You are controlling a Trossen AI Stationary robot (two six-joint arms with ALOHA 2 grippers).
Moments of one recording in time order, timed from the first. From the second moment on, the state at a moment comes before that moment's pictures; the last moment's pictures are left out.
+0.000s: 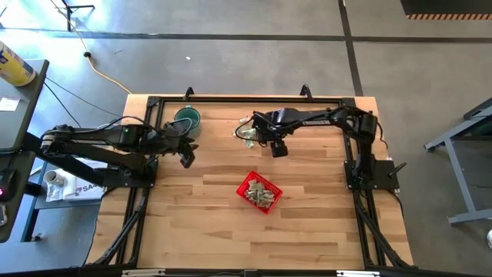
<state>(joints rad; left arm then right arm) -0.01 0.84 0.82 -0.79 -0.39 -0.57 -0.32 1.95 1.39 -0.83 0.18 -0.50</state>
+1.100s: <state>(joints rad) -0.01 0.85 0.82 -0.79 -0.41 -0.59 -0.45 2.02 1.39 -0.65 0.15 -0.36</state>
